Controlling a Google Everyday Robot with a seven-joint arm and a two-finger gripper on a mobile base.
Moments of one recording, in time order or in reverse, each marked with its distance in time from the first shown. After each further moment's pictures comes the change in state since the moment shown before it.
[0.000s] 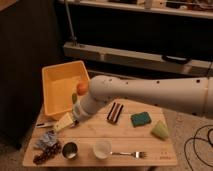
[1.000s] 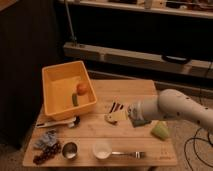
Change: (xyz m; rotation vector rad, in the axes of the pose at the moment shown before) arm 0.086 -0.125 -0.137 0.115 -0.361 0.012
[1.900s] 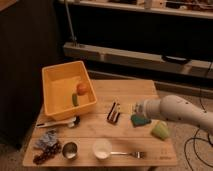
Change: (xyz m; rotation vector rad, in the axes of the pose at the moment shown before) arm -0.028 -0.108 -0.010 0.221 -0.199 0.183
